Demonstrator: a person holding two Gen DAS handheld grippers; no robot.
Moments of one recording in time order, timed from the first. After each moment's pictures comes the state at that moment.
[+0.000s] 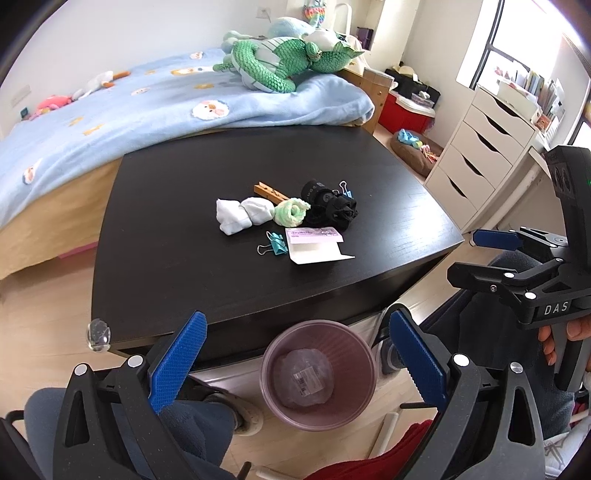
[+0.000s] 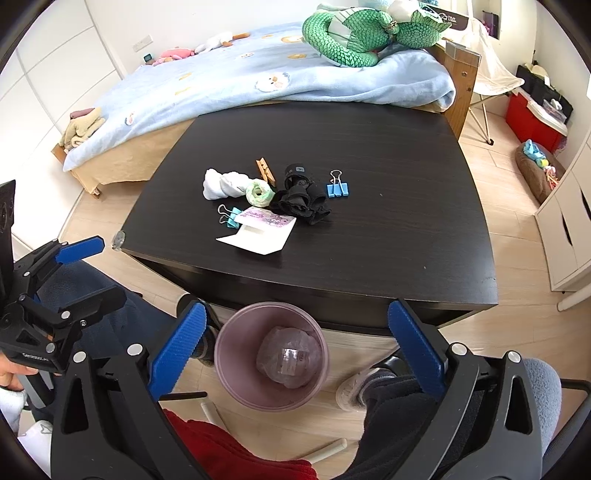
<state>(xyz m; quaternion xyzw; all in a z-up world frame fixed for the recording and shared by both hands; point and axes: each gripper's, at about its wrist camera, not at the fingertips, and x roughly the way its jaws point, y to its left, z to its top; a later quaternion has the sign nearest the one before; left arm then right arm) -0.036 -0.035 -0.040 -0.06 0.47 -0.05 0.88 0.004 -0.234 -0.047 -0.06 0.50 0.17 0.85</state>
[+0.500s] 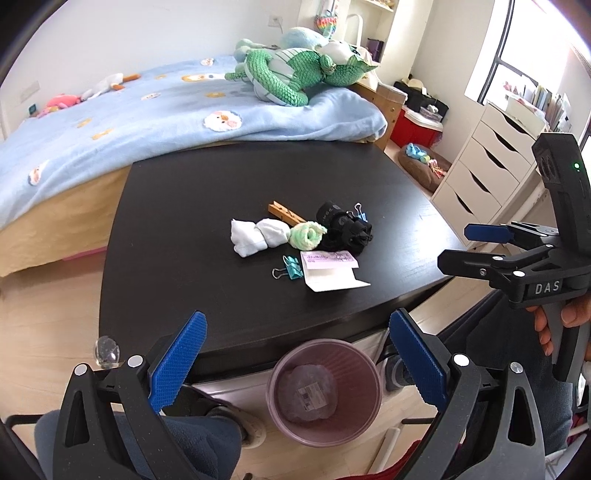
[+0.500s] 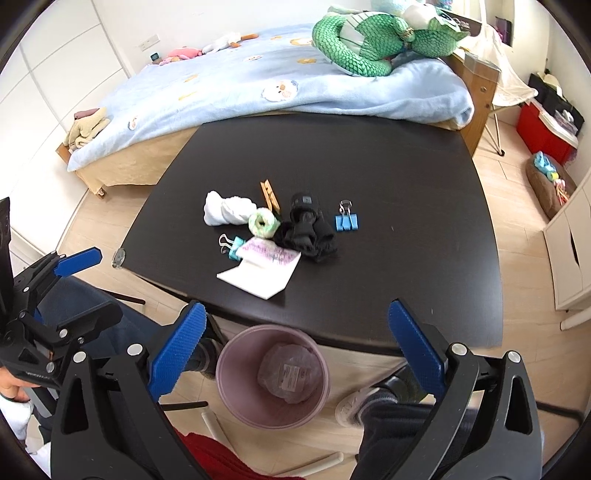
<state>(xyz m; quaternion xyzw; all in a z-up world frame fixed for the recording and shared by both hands) -0.020 -0.019 -0.033 -0.07 0.45 -0.04 0.89 0.047 -0.217 -0.041 -0.08 0.50 0.18 0.84</state>
